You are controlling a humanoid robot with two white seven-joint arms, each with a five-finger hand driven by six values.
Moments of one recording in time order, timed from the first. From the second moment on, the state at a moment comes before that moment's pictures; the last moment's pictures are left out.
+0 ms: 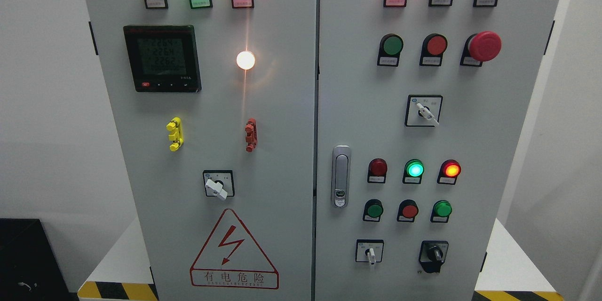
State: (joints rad) left arm 0.00 -0.10 -0.07 -0.07 0.08 -0.09 0.02; right arm 0.24 0.12 -0.08 -1.99 0.19 0.07 -0.06
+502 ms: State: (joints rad) left arm 0.00 -0.10 -0.07 -0.07 0.08 -0.09 0.02; right arm 0.32 0.12 -0.07 -2.05 -0.04 0.03 -0.02
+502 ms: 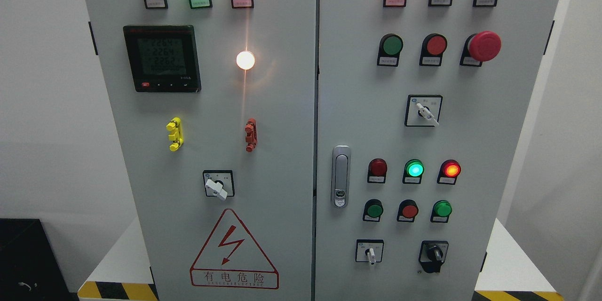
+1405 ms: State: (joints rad) left arm 0.00 -0.10 -0.07 -0.07 0.08 -0.09 0.02; right arm 0.36 0.12 -0.01 -2.08 -0.10 0.01 0.00
